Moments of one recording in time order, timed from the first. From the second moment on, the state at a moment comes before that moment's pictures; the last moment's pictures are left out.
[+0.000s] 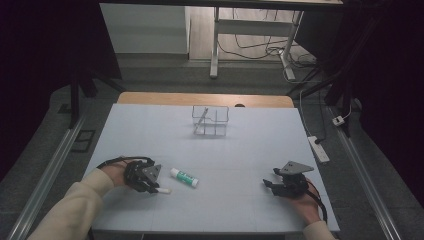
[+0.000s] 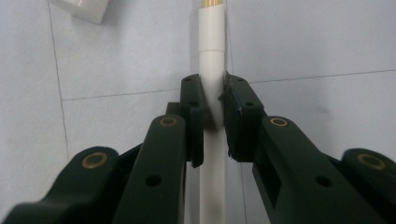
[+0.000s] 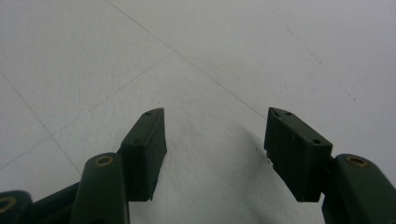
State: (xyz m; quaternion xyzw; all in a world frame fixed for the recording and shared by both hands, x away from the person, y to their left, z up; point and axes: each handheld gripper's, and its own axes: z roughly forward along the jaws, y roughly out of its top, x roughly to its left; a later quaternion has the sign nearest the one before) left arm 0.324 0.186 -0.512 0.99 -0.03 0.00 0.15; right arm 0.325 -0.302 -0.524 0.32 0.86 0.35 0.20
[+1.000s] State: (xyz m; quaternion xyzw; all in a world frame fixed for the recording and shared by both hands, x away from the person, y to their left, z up) left arm 0.328 0.207 -0.481 0.97 0.09 0.03 0.24; right arm 0.324 -0.303 -0.522 0.32 0.85 0.36 0.20
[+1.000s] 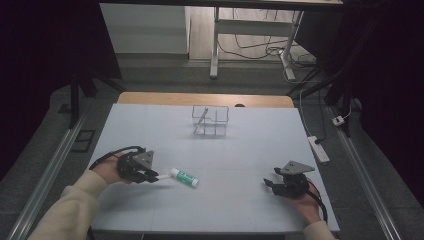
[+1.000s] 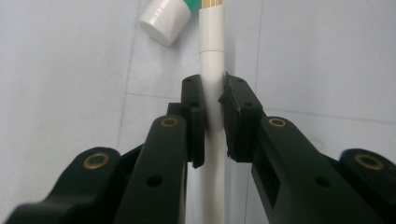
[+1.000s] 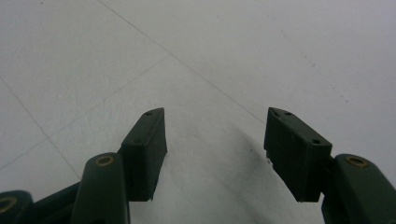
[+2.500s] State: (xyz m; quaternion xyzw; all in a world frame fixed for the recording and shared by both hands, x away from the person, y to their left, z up) left arm 0.345 0.199 -0.434 0.89 0.26 0.17 0.33; right arm 0.325 -0.304 -0.522 0.32 0.85 0.36 0.20
